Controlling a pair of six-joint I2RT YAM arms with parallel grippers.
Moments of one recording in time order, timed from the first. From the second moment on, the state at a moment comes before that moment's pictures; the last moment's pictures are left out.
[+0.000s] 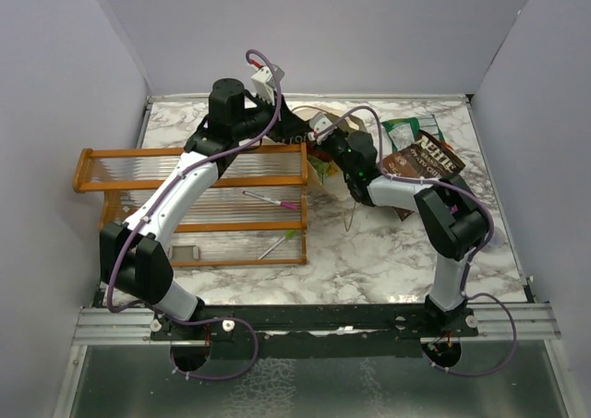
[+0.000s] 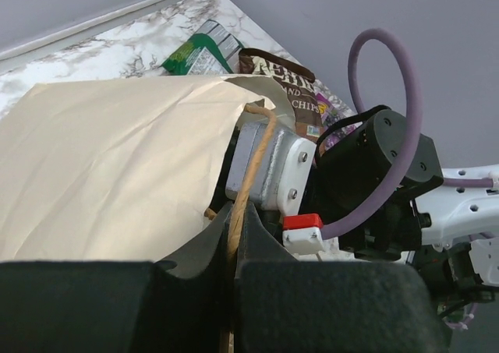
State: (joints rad) left arm -0.40 1.52 1.40 -0.07 0.61 -0.31; right arm 0.58 1.91 1.10 0.92 -0.04 -0.59
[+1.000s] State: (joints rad) left arm -0.39 1.52 1.40 -0.06 0.62 -0.35; right arm 0.57 1.46 0.68 0.83 -0.03 -0.42
